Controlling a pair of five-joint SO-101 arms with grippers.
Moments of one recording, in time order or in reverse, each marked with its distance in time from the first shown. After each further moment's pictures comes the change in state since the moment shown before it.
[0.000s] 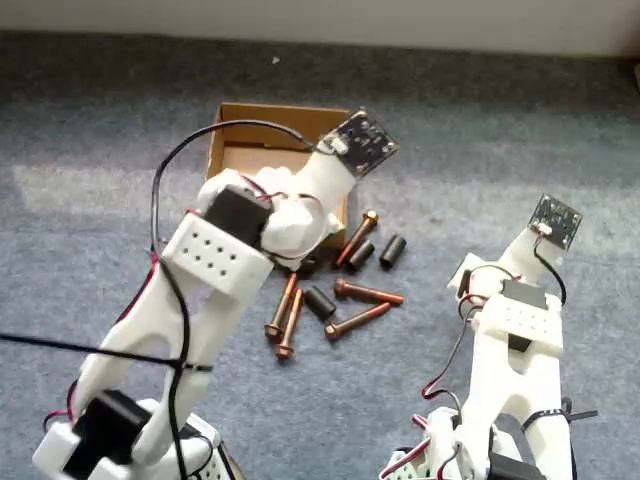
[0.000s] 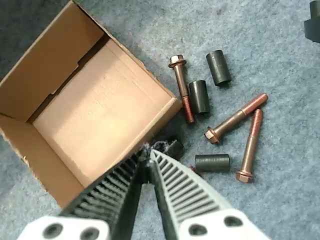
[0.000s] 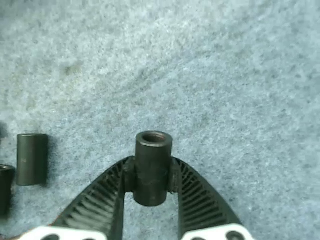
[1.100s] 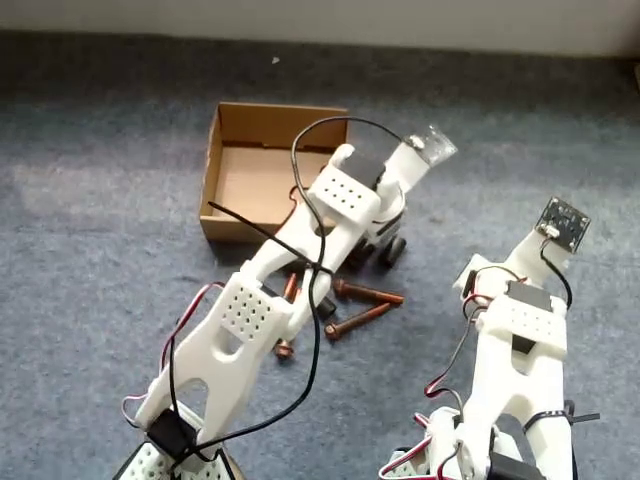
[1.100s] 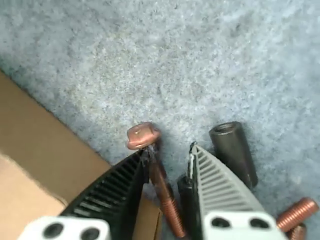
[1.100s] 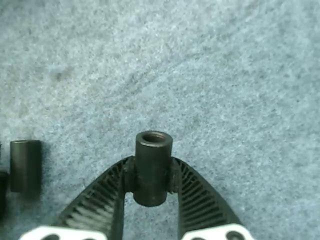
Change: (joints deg) left arm 4.0 78.7 -74.7 10.6 4.5; right arm 1.6 0.0 0.0 -0.2 0.0
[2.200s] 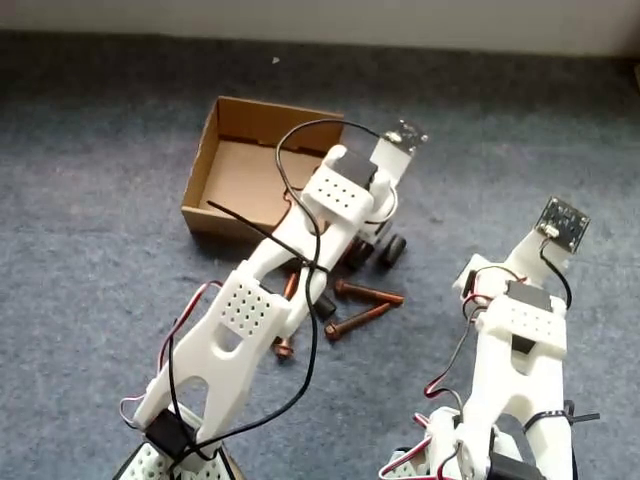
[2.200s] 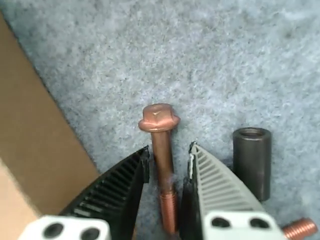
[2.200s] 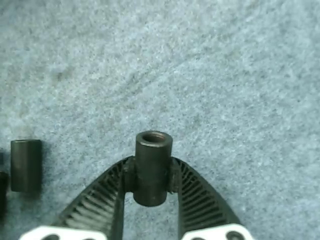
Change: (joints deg) left arm -2.5 3.5 -0.8 1.6 12.5; right arm -0.3 0.0 0.0 0.0 0.0
